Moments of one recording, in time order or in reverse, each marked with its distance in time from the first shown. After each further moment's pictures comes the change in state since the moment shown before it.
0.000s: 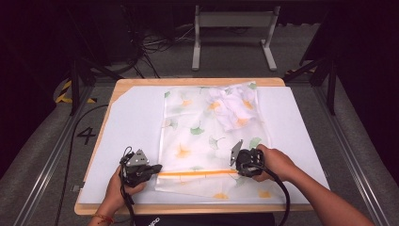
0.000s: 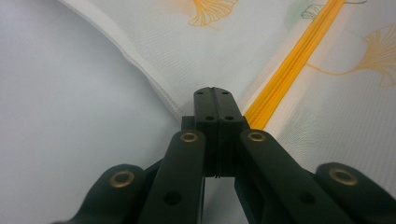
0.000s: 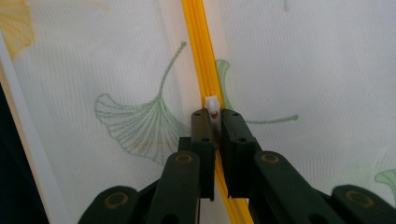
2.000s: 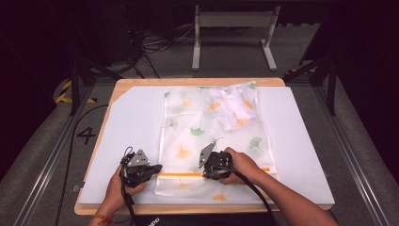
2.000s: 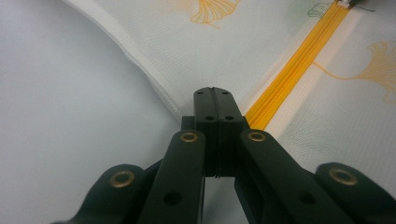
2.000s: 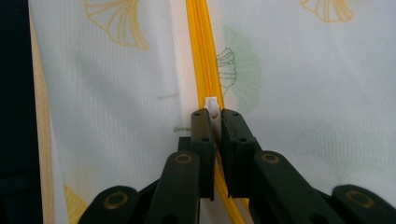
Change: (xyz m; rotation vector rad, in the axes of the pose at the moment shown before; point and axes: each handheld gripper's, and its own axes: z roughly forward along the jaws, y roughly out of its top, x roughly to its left) left arm -0.002 0.001 0.000 0.013 0.012 0.007; right arm 0.021 0.079 0.022 -0.251 0.058 -0.032
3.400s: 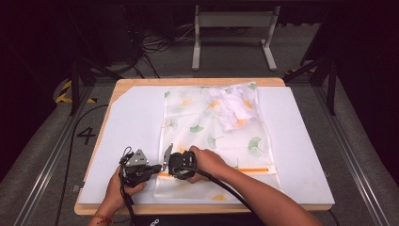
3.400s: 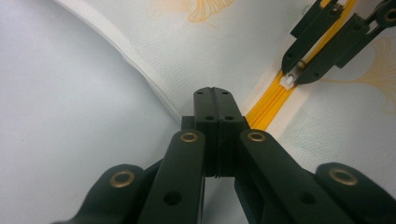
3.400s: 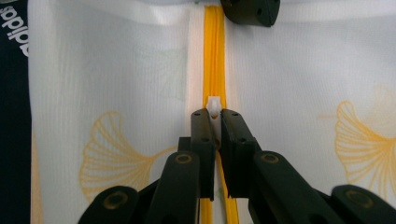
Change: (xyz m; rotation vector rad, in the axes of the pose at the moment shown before) left arm 0.001 -0.002 0.000 -0.016 -0.007 -0.005; right arm 0.012 0.092 0.038 0.059 0.015 -0.132
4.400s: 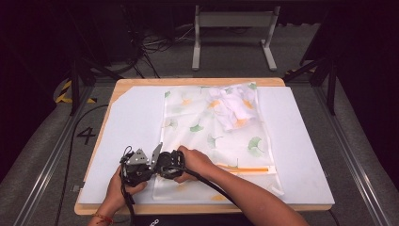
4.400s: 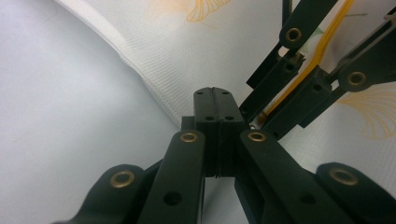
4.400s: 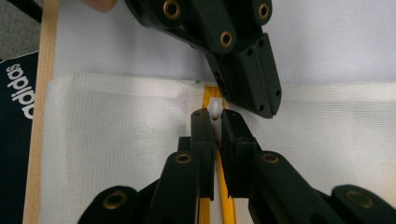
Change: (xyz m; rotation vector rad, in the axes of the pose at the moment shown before) left arm 0.002 0.001 0.000 -0.005 -0.020 -0.036; right arm -0.003 0.030 0.016 -0.090 0.020 -0.004
